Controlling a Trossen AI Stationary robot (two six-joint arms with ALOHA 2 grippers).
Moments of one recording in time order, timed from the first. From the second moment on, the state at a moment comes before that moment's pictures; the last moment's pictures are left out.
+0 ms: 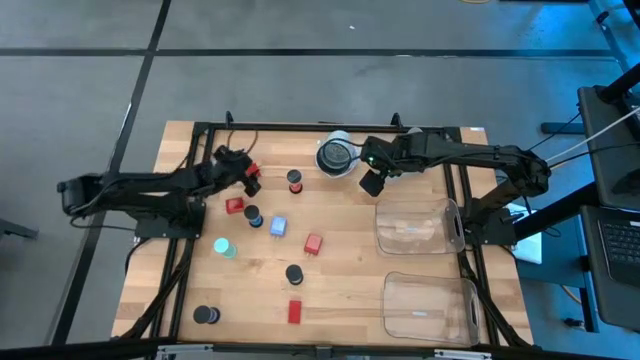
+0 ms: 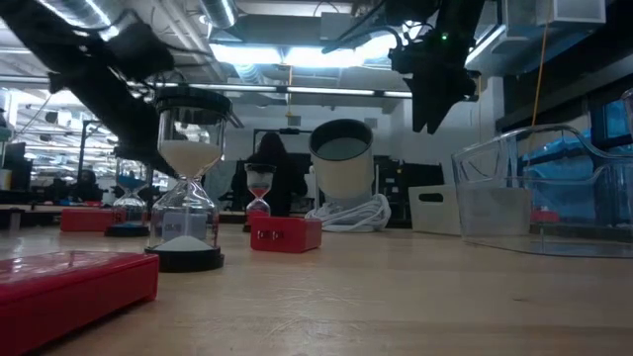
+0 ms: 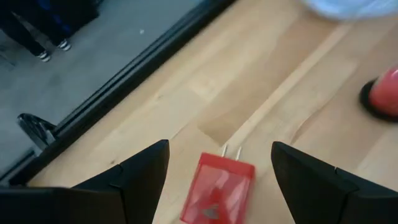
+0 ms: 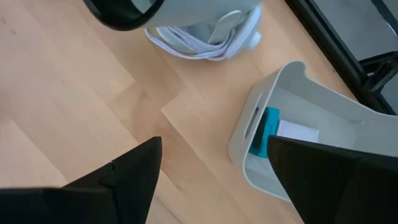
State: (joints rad) left arm 0.43 0.97 0.32 -0.09 -0.48 -0.07; right arm -0.20 1.52 1.31 -1.06 0.28 0.39
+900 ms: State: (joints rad) left arm 0.68 1.40 0.52 -0.28 -0.17 -0.03; right arm -0.19 1.52 1.31 -1.06 0.28 0.27
